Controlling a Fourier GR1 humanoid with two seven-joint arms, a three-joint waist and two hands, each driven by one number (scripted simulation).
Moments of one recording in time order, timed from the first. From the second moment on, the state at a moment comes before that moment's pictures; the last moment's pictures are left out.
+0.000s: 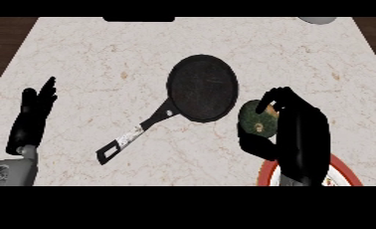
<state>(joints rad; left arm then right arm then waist) -0.12 0.37 0.09 -1.31 -0.07 0.12 0.23 -0.13 0.00 0.36 -1.98 1.28 0.00 0.76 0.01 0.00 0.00</state>
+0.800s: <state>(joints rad) -0.15 0.37 0.11 -1.31 -0.07 0.07 0.24 -0.68 0.00 0.22 -1.03 0.93 -0.47 0.69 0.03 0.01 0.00</state>
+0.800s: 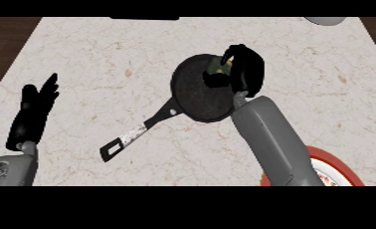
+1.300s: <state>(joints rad) -0.19 0.36 0.10 -1.31 -0.08 0.05 0.25 -0.82 0.00 0.20 -0.65 0.55 -0.67 0.43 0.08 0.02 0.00</state>
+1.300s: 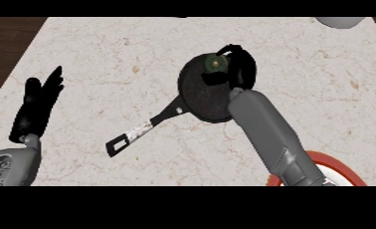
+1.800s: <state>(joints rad) -0.21 0.34 0.08 -1.29 -0.09 0.06 0.25 -0.89 0.00 0.18 -0.50 0.28 -0.78 0.15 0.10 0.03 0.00</state>
